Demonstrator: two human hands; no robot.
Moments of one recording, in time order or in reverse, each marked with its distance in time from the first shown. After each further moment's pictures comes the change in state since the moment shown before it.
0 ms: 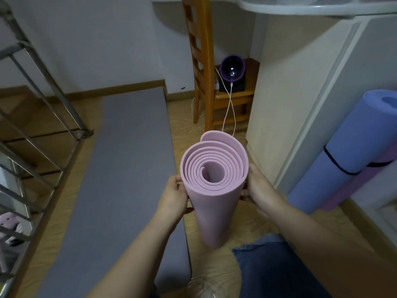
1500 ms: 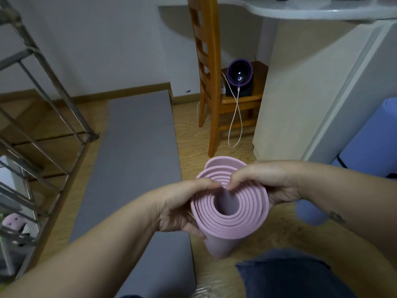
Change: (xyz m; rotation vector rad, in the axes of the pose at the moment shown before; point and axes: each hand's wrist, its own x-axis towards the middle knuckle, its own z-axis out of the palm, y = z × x) left_hand -0.006 0.071 -0.023 0.001 -0.530 -0.411; right_hand -0.013 -0.102 -0.009 -0.482 -0.602 0.296
